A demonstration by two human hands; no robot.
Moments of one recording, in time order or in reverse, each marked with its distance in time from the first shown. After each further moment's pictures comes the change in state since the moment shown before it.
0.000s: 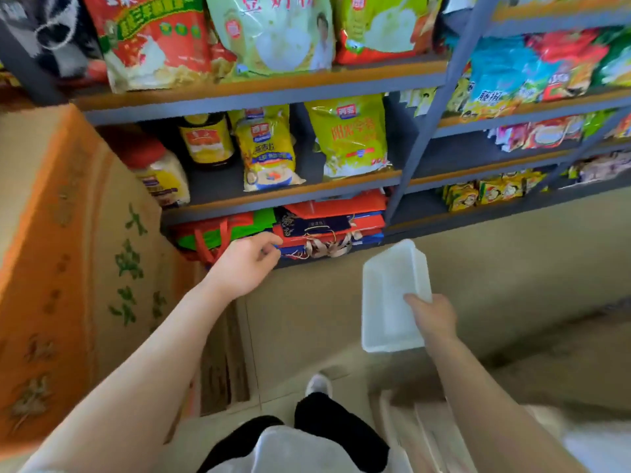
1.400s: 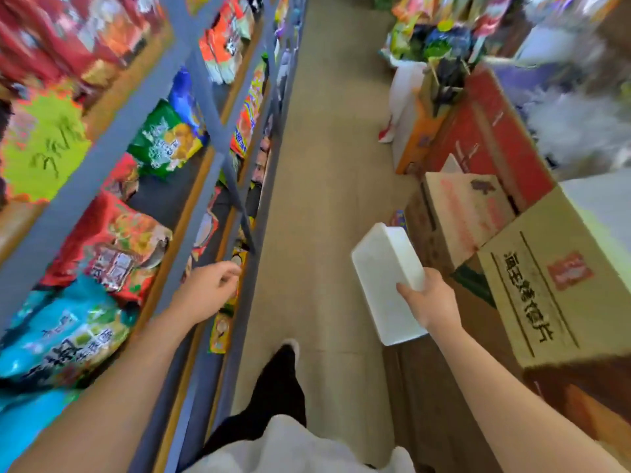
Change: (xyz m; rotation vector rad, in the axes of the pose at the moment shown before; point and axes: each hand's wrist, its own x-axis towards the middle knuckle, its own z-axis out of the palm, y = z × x) left_hand 0.706 0.636 0.463 0.352 -0.740 0.788; right_hand 0.538 -0.059 -0.505 0.090 0.771 0.520
